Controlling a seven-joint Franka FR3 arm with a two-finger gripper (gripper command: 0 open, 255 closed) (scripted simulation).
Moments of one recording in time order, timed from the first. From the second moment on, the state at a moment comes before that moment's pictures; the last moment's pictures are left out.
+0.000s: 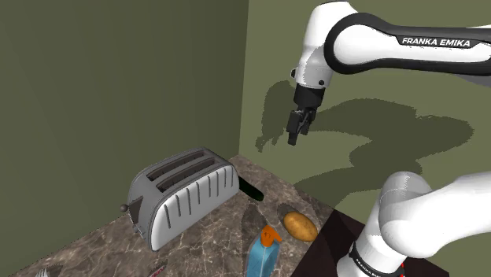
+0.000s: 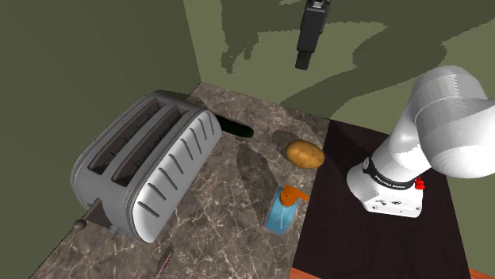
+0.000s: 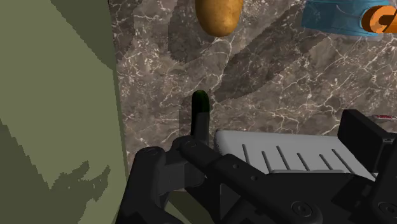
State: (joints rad) arm 0.02 -0.80 0.00 -2.41 0.03 1.62 0.01
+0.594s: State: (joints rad) arm 0.01 -0.65 -0.07 -2.51 0.02 1.87 -0.07
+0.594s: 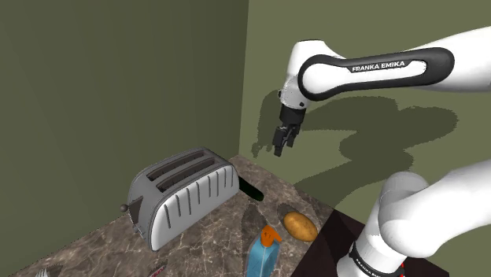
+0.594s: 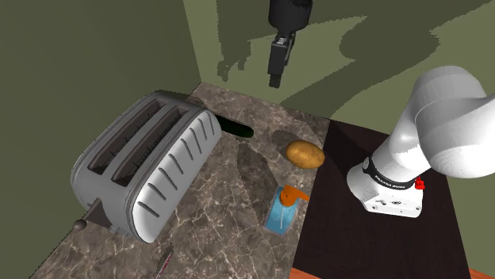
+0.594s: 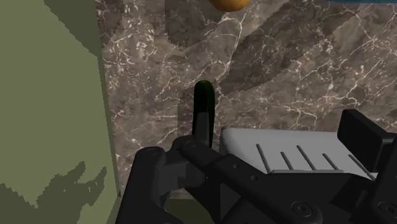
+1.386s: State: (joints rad) arm 0.04 -0.24 -0.18 -2.51 0.12 2.28 -0.24
